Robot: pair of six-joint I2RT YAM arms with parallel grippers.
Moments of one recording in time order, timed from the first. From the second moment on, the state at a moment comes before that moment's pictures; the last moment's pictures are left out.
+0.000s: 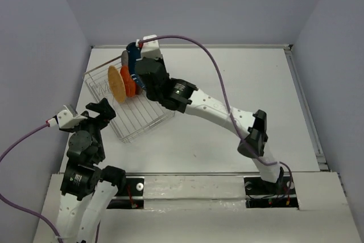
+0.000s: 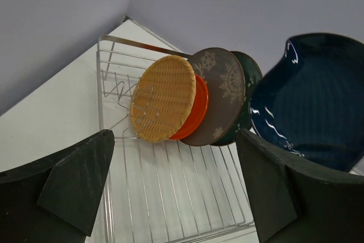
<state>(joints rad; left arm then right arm) -0.29 0.27 0.68 -0.39 -0.60 -0.48 1.11 2.00 2.14 -0.37 1.01 0.13</state>
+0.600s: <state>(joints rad) -0.46 0.22 0.80 -0.43 -0.78 -0.51 1.21 2.40 2.48 -0.10 0.93 -0.13</state>
